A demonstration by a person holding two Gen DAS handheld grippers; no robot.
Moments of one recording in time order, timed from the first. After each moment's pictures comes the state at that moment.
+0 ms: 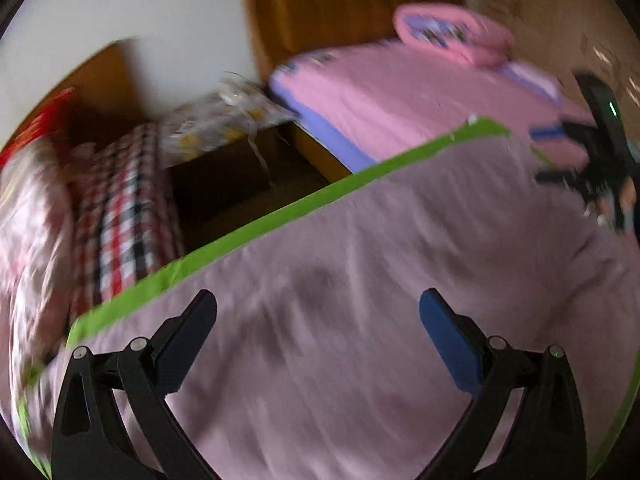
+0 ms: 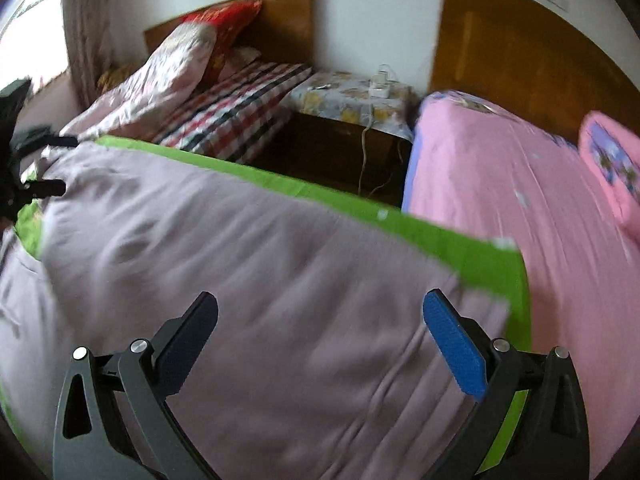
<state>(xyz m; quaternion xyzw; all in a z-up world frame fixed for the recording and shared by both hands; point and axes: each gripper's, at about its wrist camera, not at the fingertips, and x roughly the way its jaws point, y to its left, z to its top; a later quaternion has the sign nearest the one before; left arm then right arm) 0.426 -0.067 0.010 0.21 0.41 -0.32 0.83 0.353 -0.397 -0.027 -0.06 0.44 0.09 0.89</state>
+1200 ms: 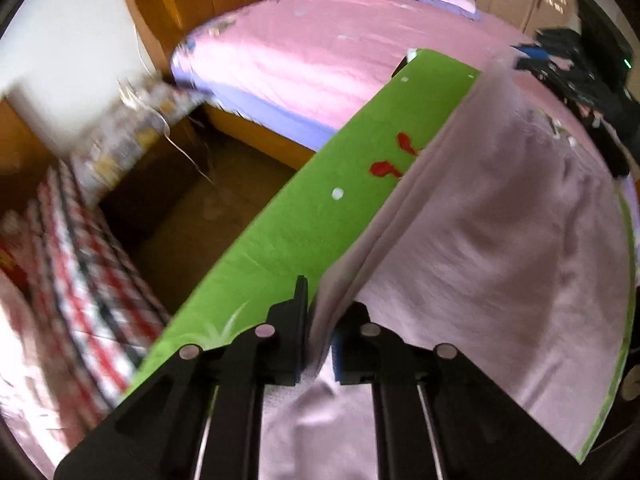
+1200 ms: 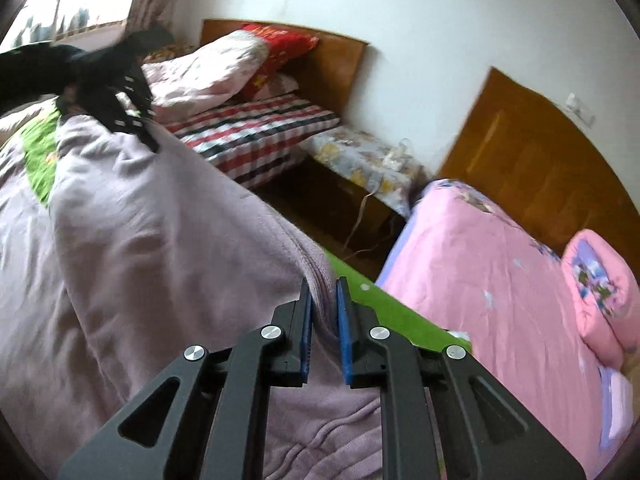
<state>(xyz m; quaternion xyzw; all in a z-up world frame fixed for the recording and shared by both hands) 0.475 -0.085 0.019 0.32 0.43 -0.44 0.72 0.310 -0.374 0.036 -0.19 0.33 0.10 0.92</state>
